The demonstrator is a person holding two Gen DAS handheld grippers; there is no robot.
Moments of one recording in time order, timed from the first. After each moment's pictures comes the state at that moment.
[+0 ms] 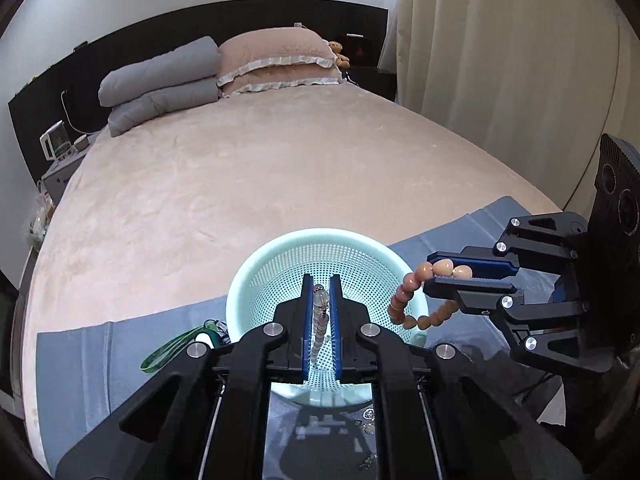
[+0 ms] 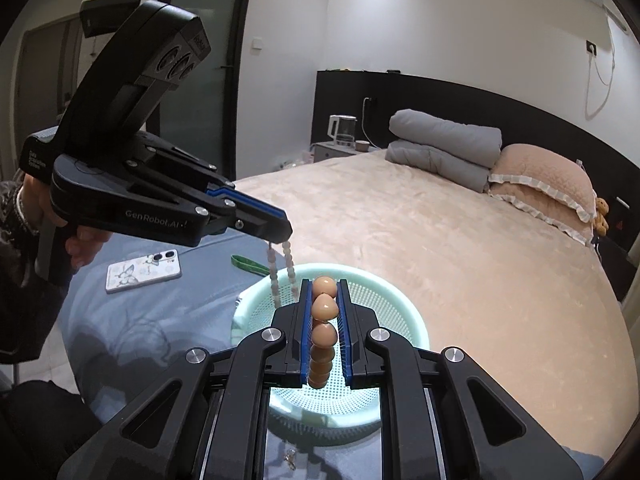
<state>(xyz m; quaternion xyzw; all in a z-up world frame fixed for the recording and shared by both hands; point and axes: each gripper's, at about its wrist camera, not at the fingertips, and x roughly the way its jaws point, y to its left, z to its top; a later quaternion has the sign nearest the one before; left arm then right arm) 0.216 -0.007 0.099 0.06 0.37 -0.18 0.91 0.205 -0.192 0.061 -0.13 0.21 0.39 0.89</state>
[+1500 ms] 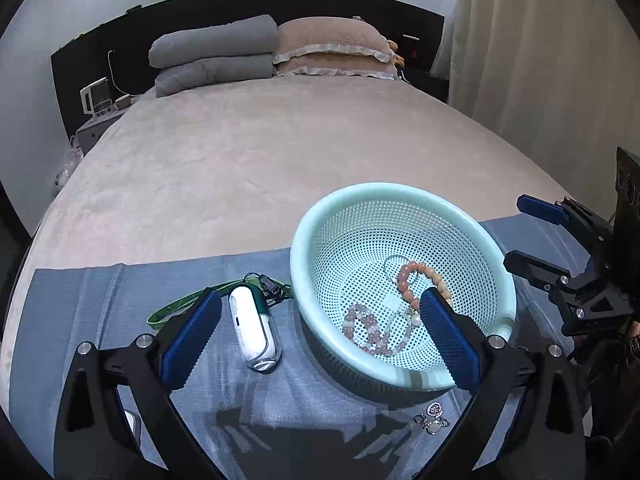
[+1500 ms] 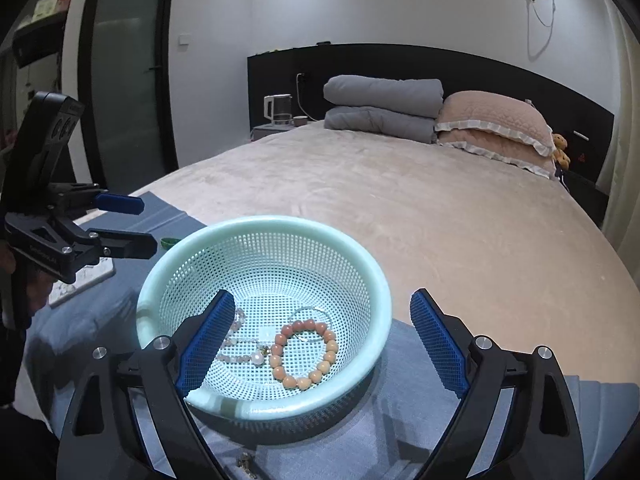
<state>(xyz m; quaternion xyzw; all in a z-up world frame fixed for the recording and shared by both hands) 0.220 0.048 0.034 0.01 0.37 -0.10 0.92 0.239 -0.217 0.008 -0.08 0.25 0.29 0.92</state>
